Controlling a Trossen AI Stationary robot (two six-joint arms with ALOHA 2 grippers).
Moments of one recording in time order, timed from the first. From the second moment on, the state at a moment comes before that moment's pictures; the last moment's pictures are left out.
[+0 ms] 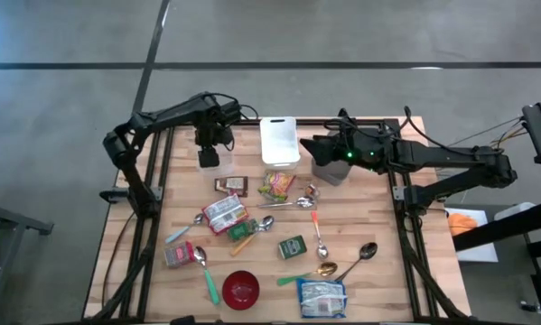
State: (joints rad) left arm 0.64 1.78 1.45 -1.46 -0.11 0.40; right arm -0.07 1.16 1.09 -0.24 0.43 0.93
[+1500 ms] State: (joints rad) left arm 0.63 1.75 1.27 -1.48 -0.12 0.39; right arm -0.07 1.16 1.09 -0.23 0.42 0.93
